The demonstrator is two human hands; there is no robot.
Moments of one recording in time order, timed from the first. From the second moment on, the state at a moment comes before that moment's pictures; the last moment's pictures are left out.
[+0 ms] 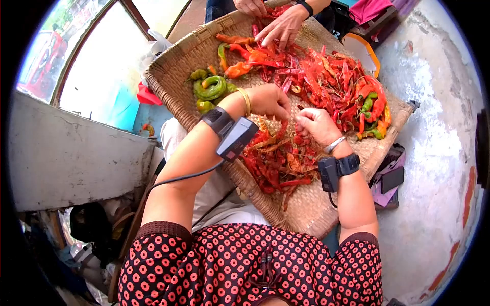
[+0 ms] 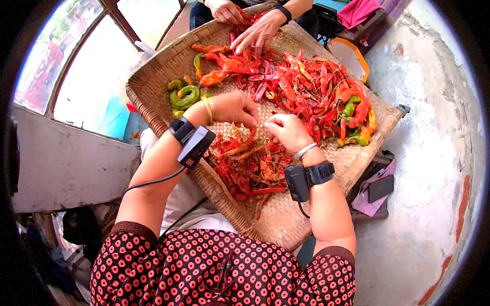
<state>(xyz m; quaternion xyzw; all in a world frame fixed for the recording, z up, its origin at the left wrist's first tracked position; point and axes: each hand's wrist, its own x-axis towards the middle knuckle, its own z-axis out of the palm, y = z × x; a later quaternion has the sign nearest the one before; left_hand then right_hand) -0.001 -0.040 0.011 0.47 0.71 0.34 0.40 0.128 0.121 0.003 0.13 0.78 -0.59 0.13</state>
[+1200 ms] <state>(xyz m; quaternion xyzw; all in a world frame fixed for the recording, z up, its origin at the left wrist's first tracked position) -0.035 -0.043 0.005 0.14 0.70 0.69 0.09 0.126 0.095 -0.008 -0.08 0.93 -0.36 -0.01</state>
